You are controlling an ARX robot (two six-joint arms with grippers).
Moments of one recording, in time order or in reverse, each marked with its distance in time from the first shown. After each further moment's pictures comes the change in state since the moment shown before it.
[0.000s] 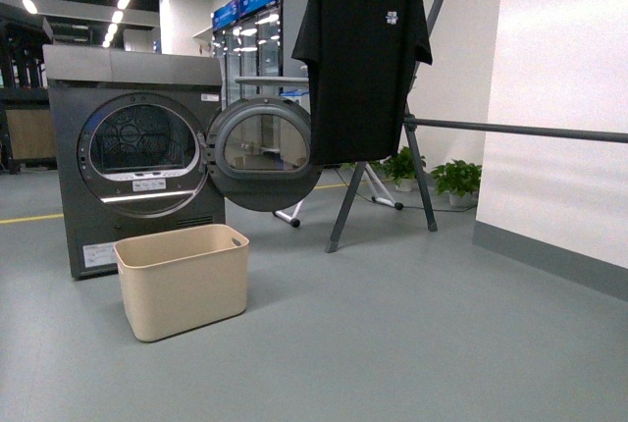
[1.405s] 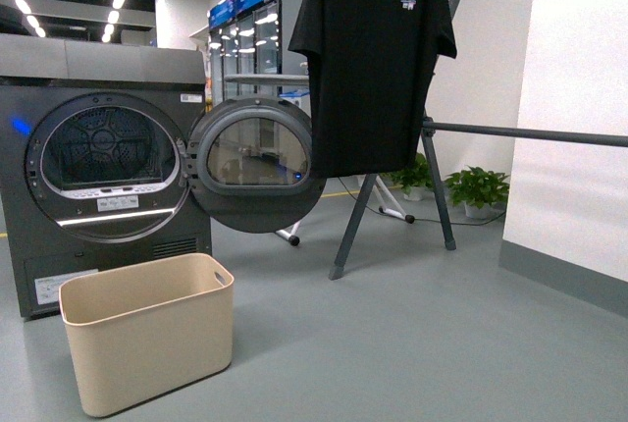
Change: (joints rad) left arm 0.000 0.001 0.000 0.000 0.000 0.000; right arm 0.000 0.000 0.000 0.000 0.000 0.000
